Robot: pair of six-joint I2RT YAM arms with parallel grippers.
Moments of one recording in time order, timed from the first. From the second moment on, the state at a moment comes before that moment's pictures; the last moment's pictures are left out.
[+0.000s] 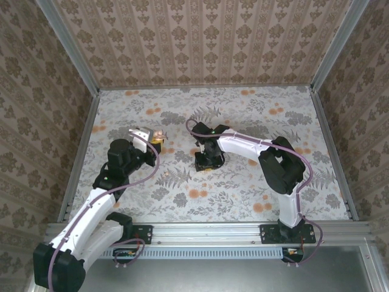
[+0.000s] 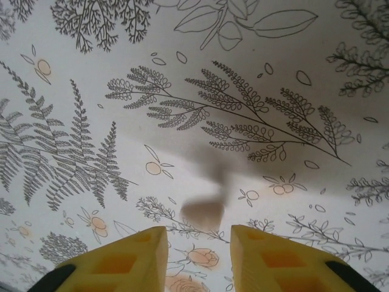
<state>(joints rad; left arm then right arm) -0.37 0.80 0.53 -0.05 0.26 -0.04 0.72 1.97 1.46 -0.89 -0.21 0.56</state>
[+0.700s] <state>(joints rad) -0.36 0.76 0.53 -0.08 0.25 -0.04 0.76 1.94 1.47 -0.89 -0.14 0.57</state>
